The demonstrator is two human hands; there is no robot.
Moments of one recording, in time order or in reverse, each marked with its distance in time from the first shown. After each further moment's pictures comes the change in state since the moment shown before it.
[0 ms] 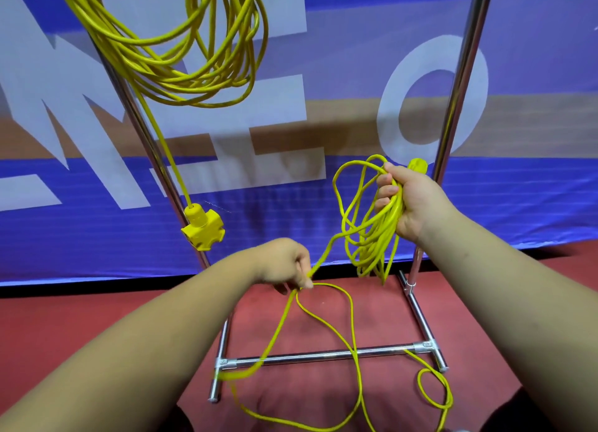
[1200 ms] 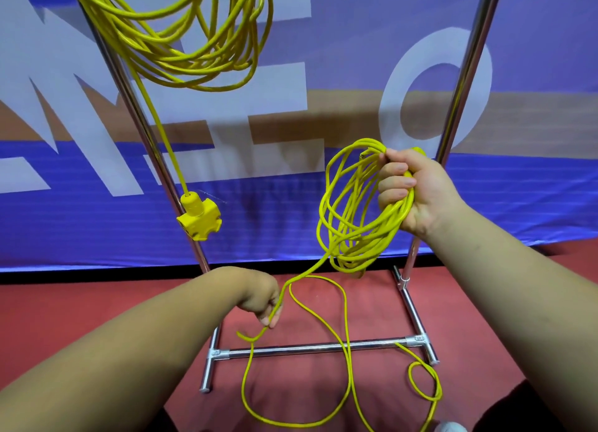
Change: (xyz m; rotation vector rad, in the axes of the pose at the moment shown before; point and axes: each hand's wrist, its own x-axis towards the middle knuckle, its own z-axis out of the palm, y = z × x) left_hand 0.000 -0.062 0.027 0.460 -0.415 -0.120; right_hand -0.010 -0.013 0.000 0.108 -0.295 0.194
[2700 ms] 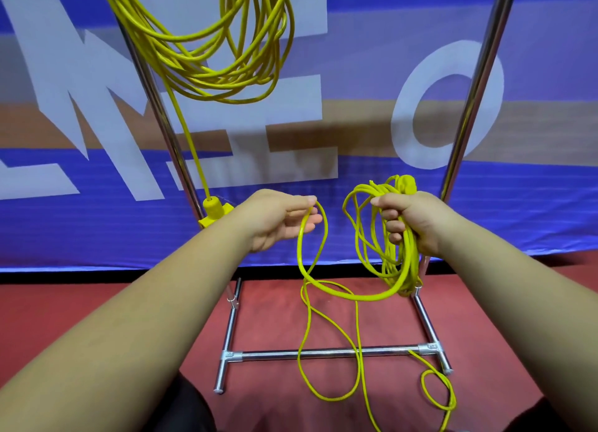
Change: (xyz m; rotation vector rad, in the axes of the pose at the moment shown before) left_hand -0.105 0.069 -0.087 -1.541 0.638 0.251; right_hand -0.005 0.029 -0.011 -0.717 0.288 -0.039
